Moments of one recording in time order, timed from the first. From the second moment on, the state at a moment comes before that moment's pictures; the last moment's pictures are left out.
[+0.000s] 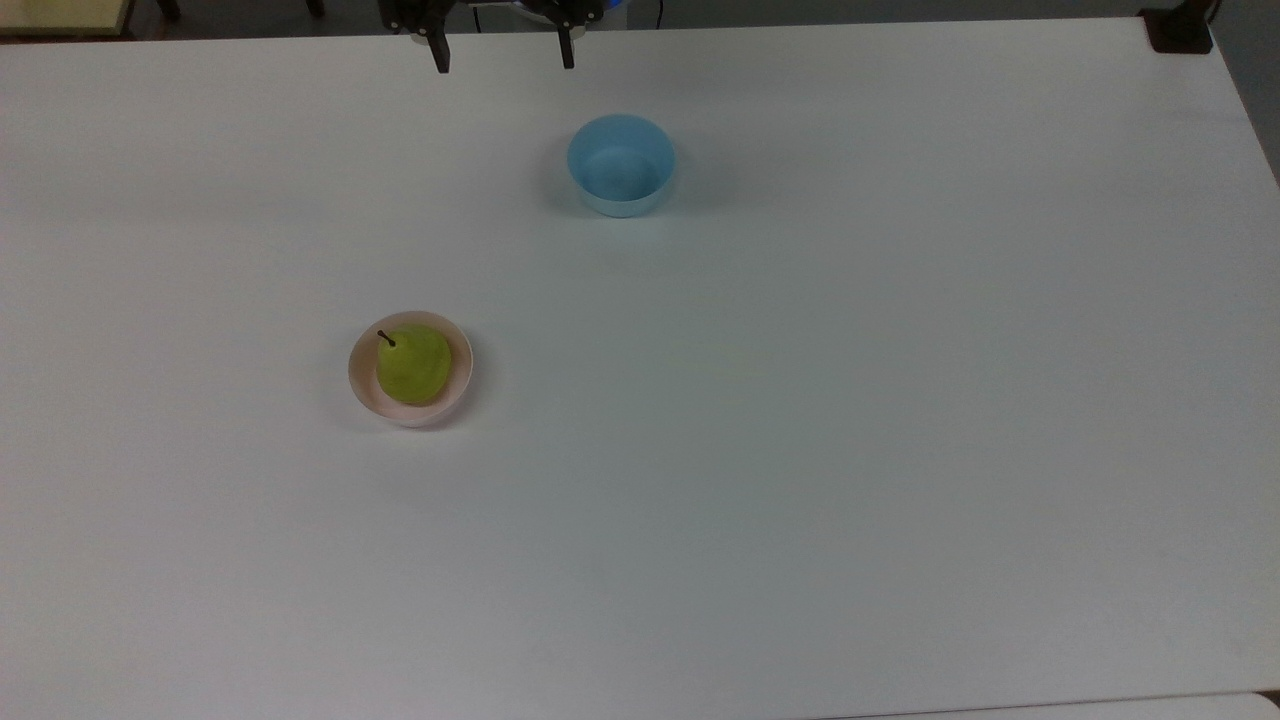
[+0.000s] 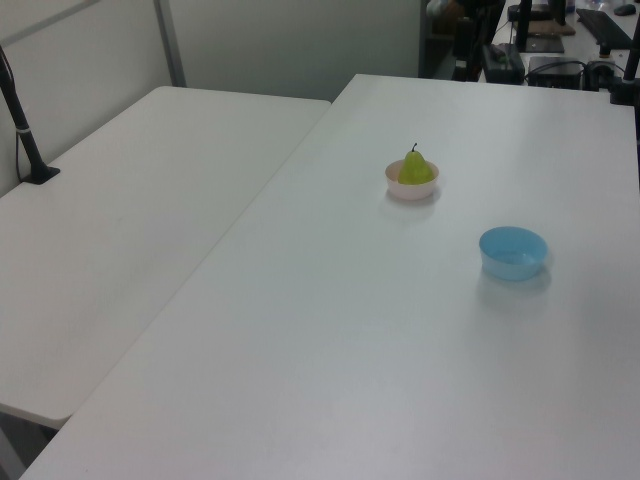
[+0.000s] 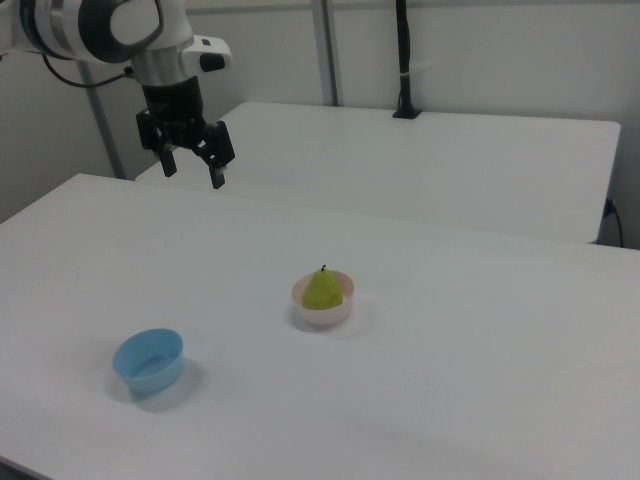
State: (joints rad) arm 0.04 0.03 -0.04 -1.58 0.06 1.66 -0.04
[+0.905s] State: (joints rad) arm 0.03 0.03 -0.05 -1.58 0.05 1.66 -0.13
